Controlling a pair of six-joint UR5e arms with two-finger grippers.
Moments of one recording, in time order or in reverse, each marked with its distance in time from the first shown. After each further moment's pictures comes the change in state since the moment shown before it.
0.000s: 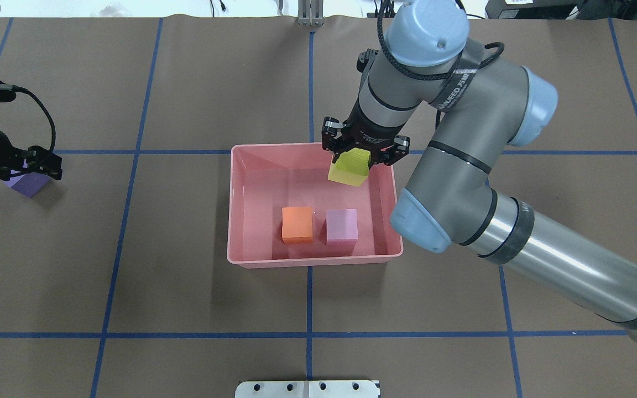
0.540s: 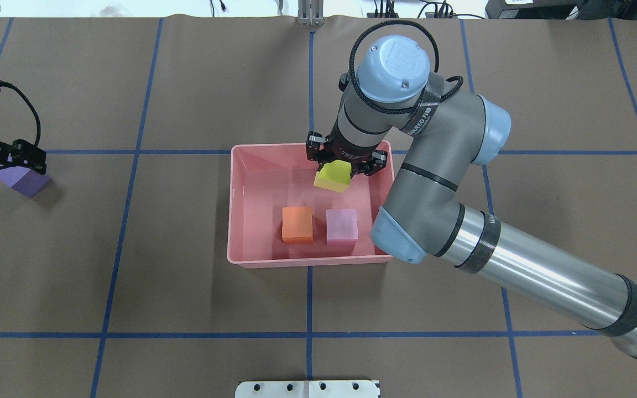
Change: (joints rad) left arm -0.035 0.000 0.049 -0.001 -0.005 0.030; right arm -0.046 0.000 -0.093 0.107 -0.067 0.042
